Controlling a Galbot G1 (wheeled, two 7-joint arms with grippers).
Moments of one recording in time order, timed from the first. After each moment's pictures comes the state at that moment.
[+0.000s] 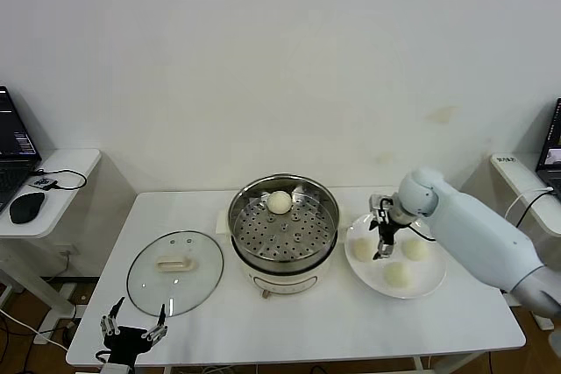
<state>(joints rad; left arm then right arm) 1.75 -1.44 -0.75 -2.07 0.19 0.16 0.05 -0.15 0.91 -0.51 1.13 -0.28 -0.37 -1.18</state>
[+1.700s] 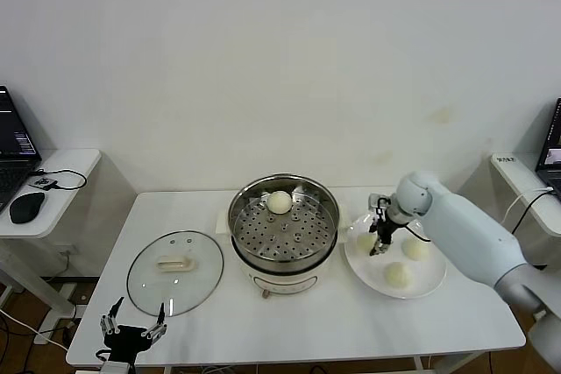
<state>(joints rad) 1.73 -1.45 -0.75 -2.05 0.19 0.15 0.05 -0.08 0.91 -0.52 1.10 -0.23 -0.37 -1.20</state>
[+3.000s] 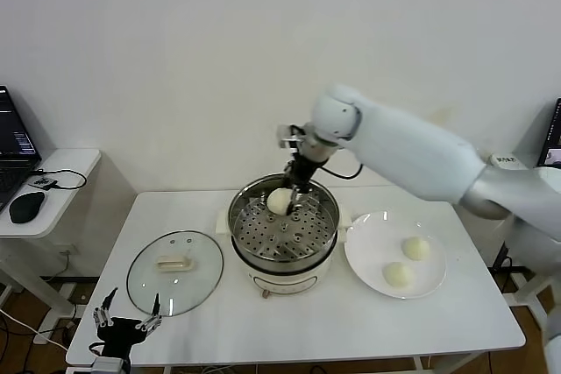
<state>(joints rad) 1.73 -1.44 -0.77 -2.09 0.17 0.15 0.04 0.39 1.25 -0.93 1.15 0.17 -0.54 -1.27</state>
